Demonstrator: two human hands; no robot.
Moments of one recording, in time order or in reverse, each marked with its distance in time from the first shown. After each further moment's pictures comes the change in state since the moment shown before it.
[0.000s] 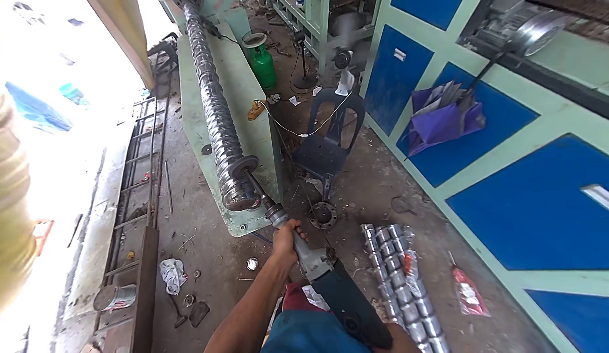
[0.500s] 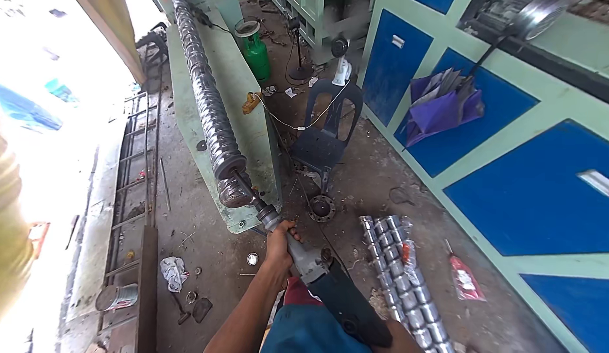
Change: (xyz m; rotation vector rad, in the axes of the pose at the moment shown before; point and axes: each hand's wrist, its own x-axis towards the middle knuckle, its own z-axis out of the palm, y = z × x) left_hand -0.011 0.001 -0.019 -0.035 -0.016 0.022; right_hand -0.004 0.001 0.010 -0.032 -0.018 -0.025
